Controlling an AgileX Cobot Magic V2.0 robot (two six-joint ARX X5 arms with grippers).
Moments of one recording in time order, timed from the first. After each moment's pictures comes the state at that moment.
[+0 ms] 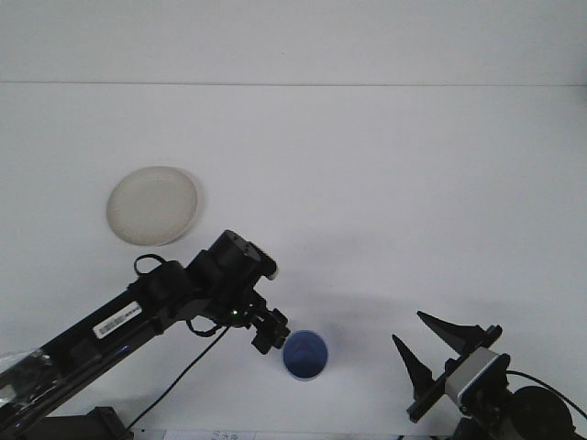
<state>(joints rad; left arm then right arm) -0.82 1.39 1.29 -0.86 0.34 -0.16 0.92 0.20 0.63 -0.62 0.21 0.03</state>
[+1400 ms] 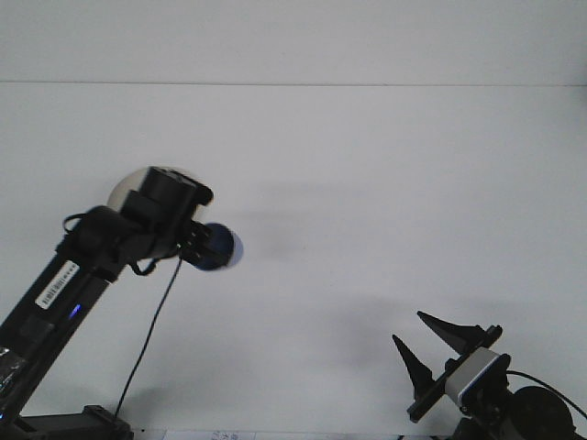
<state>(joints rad) -0.44 1.41 1.62 -1.07 -0.04 0.04 0.92 0.20 0.63 -0.62 0.21 0.03</state>
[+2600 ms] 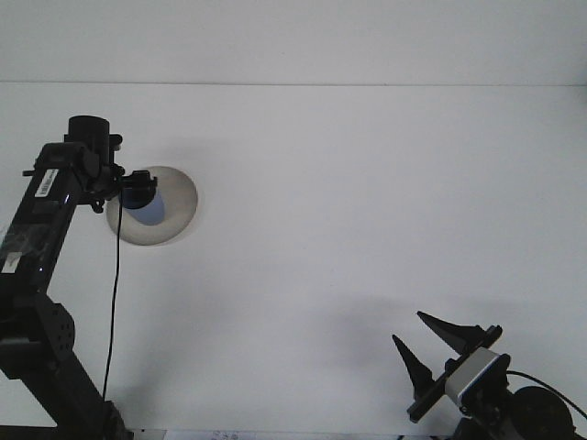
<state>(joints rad) 0.08 1.87 1.77 -0.91 -0.05 0.00 0.92 0.20 0.63 -0.62 0.21 0.03</state>
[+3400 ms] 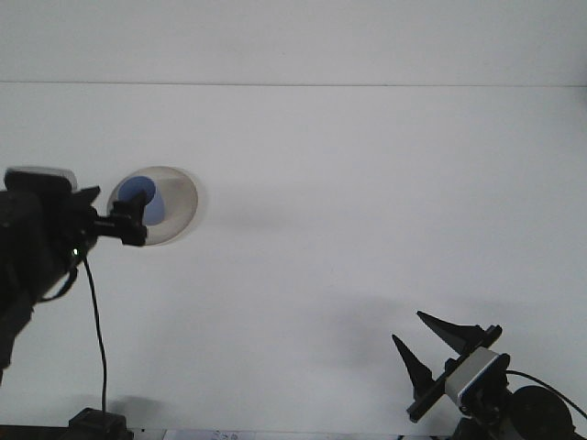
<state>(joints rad) -0.19 1.02 1.51 -0.81 0.05 -0.10 0.92 0.20 0.63 -0.62 0.21 0.03</state>
